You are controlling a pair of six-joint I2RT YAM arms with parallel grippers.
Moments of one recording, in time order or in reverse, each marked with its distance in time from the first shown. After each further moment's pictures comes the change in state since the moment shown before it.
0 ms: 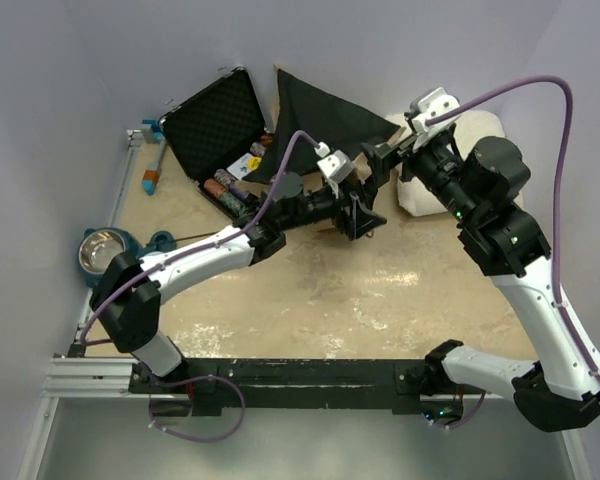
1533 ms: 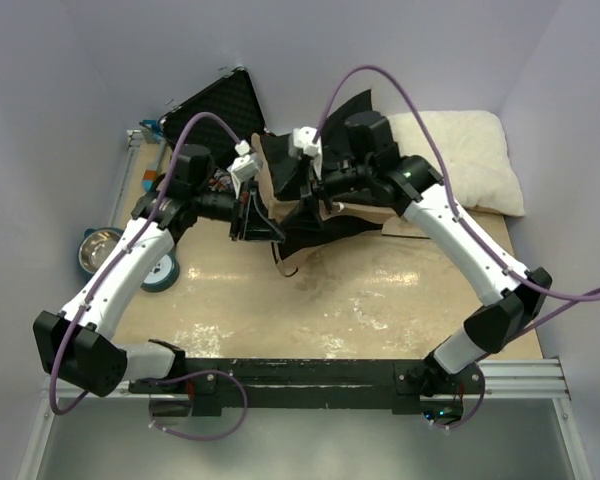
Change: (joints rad) left arm 0.500 -0.303 0.028 -0.998 0.901 0.396; right arm 0.103 0.488 0.190 -0.289 -0.890 -0.131
